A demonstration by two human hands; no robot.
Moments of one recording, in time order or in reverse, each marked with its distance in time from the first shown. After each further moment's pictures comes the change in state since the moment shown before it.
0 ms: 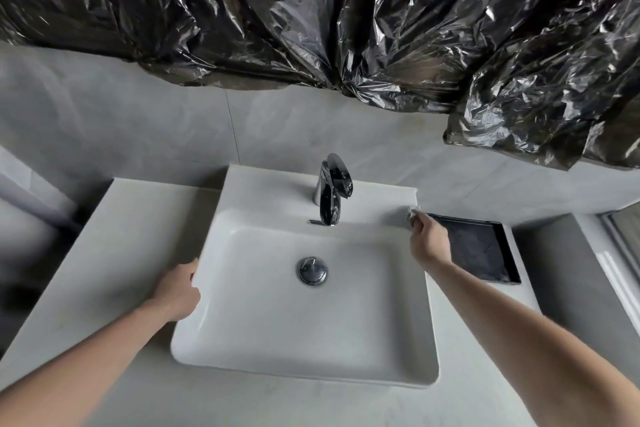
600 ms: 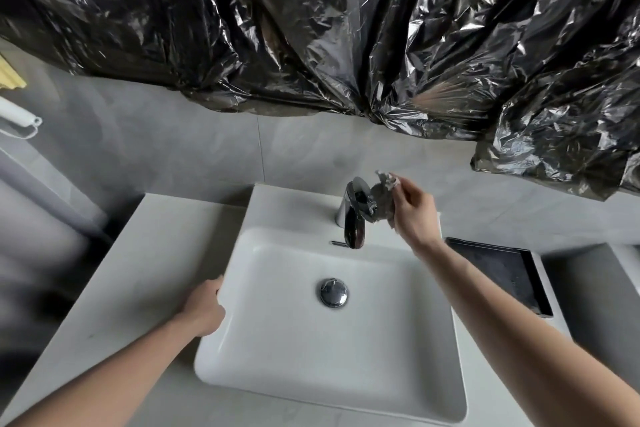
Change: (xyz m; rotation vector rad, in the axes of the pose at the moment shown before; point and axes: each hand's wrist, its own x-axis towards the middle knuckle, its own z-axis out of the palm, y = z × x) left_hand 0.004 -0.001 0.002 -0.062 -0.030 -0.026; right_hand -0.002 -0.150 -0.014 0.674 -0.112 -0.176
